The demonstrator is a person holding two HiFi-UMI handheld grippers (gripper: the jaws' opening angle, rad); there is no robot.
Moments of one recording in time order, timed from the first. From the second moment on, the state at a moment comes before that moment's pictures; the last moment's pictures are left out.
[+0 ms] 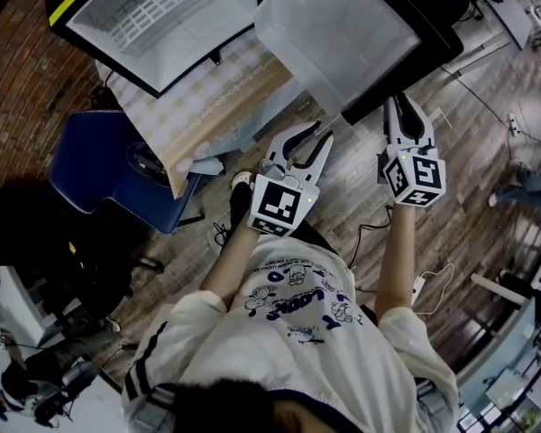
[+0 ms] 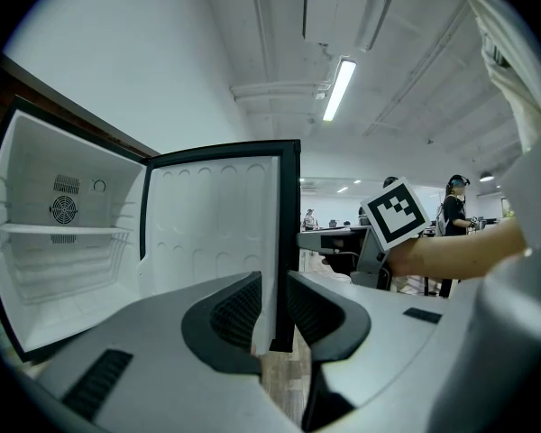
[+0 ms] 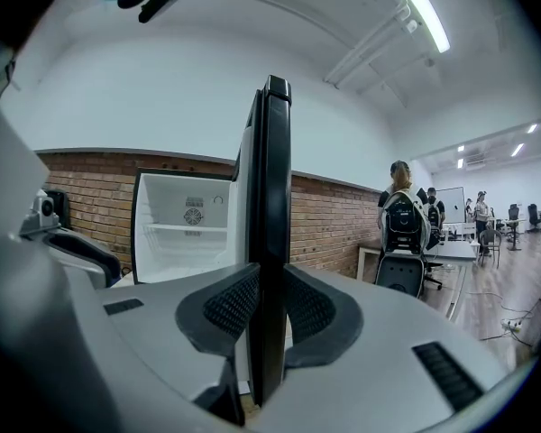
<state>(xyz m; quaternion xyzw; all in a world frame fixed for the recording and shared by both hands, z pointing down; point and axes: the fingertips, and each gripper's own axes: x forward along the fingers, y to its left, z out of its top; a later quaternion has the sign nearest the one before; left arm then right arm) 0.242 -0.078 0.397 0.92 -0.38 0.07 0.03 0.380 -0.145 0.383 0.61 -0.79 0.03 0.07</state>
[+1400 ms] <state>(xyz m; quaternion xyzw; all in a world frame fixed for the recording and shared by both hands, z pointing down) 0.229 -0.065 0.409 0.91 -0.40 0.08 0.04 0.270 -0.083 0.384 0.51 -0.86 0.03 0.07</state>
